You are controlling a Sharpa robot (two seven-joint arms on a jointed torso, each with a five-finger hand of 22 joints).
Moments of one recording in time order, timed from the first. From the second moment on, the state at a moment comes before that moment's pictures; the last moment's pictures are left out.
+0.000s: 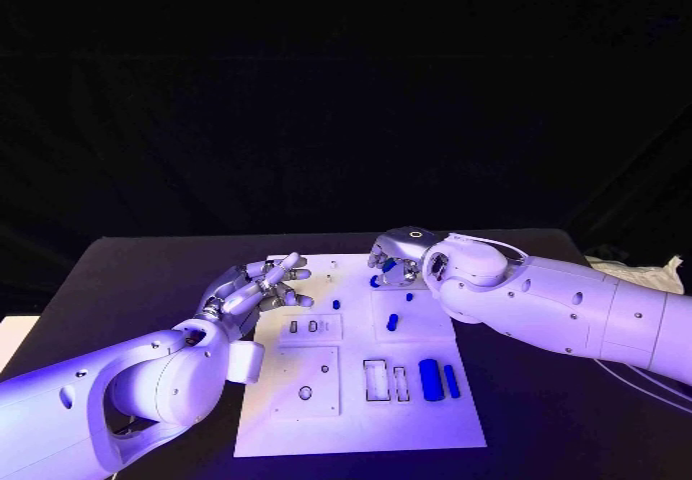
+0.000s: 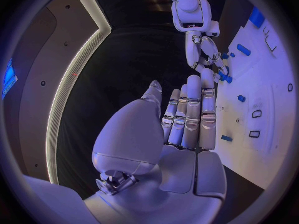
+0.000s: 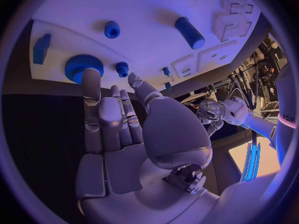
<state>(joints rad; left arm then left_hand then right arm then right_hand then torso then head) 1.10 -0.89 0.00 1.76 0.10 -0.40 0.43 1.41 0.03 0.01 0.21 0.07 0.96 0.20 0.16 0.07 1.03 0.14 0.24 0.12 1.09 0.07 0.86 0.54 0.17 1.11 0.16 0.48 0.31 1.23 -0.68 -0.02 1.34 -1.70 -0.21 -0.18 1.25 0.03 0.24 -0.24 0.16 1.04 0.16 0.07 0.07 1.06 0.10 0.07 0.06 1.46 0.01 1.13 0.99 0.18 1.18 0.10 0.93 0.53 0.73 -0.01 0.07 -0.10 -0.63</state>
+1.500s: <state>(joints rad) 1.10 -0.89 0.00 1.75 0.11 -0.40 0.41 1.41 0.04 0.01 0.21 0.07 0.96 0.21 0.16 0.07 1.02 0.14 0.24 0.12 1.09 0.07 0.86 0.54 0.17 1.11 0.16 0.48 0.31 1.22 -0.65 -0.02 1.31 -1.71 -0.15 -0.21 1.26 0.04 0.30 -0.20 0.14 1.08 0.15 0.07 0.07 1.11 0.10 0.07 0.06 1.46 0.01 1.18 1.03 0.18 1.18 0.10 0.99 0.59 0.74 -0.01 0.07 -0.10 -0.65</state>
